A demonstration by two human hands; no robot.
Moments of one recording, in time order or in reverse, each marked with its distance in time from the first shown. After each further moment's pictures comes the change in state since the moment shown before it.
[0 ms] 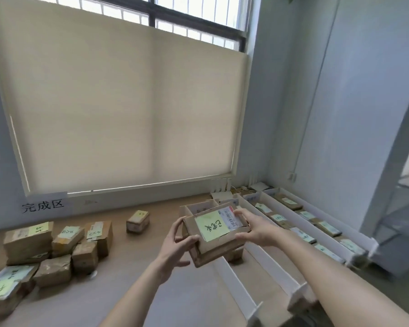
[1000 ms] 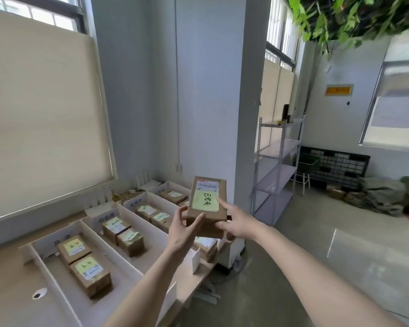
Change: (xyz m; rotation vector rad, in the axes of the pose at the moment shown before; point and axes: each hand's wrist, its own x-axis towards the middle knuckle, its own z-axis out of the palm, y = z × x) left_hand 0.088 -0.001 0.580 0.141 -0.292 0.317; right_hand -0.166 0.435 -0.189 0.303 0.323 0.285
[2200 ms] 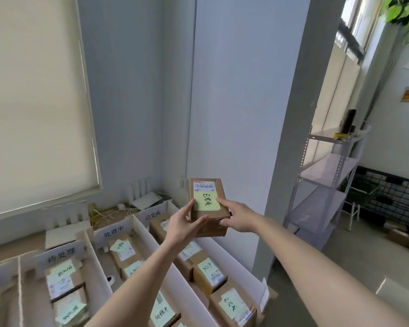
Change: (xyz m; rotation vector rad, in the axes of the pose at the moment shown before) left_hand 0.537 -0.118 0.118 0.275 0.070 0.052; right_hand 0.554 0.166 -0.137 -0.204 -0.174 -0.047
